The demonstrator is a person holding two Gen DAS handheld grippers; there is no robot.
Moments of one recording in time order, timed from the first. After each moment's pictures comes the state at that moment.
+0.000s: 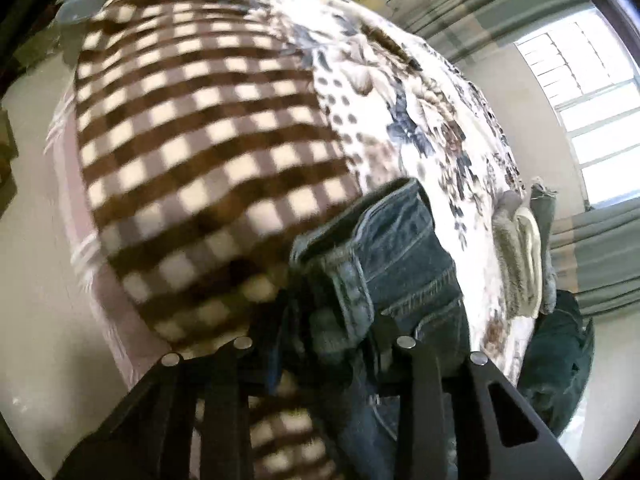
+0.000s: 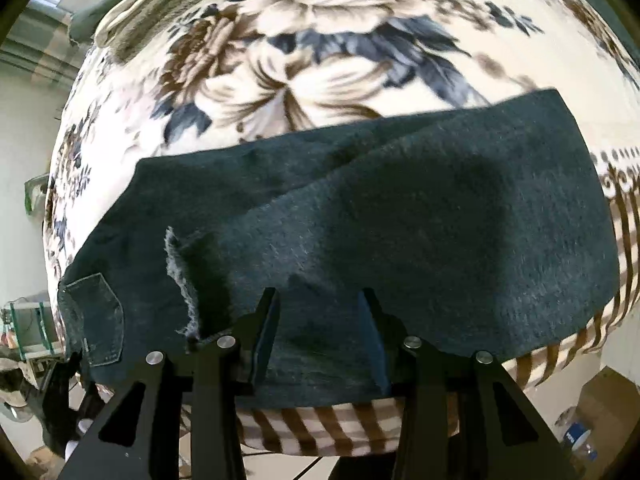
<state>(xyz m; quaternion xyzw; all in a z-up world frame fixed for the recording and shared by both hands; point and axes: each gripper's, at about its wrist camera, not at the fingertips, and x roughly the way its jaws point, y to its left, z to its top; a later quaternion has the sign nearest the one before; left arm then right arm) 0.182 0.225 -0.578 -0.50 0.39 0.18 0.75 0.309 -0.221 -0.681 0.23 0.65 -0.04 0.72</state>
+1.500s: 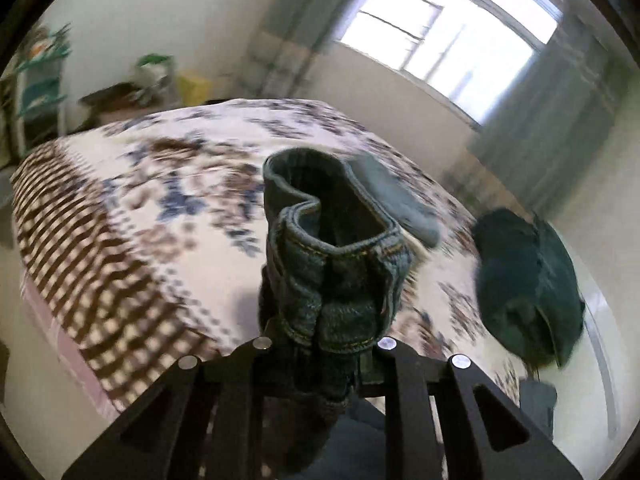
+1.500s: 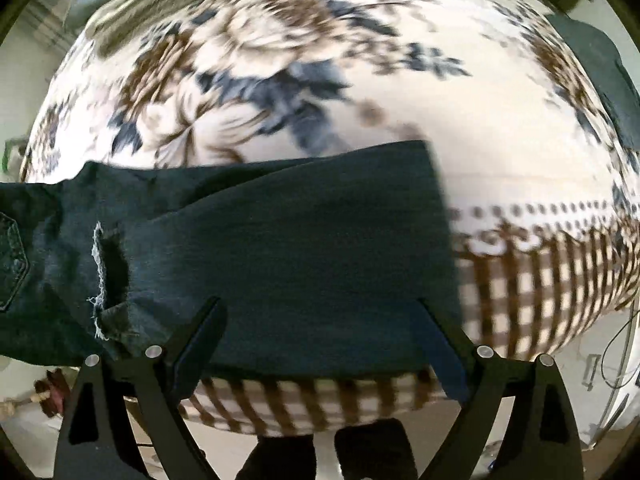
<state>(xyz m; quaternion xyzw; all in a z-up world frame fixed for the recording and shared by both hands) 0.208 0.018 -0.373 -0.26 0.30 0.06 0.92 0.289 -0.323 -0.649 0.13 0.65 -0.05 0.74</state>
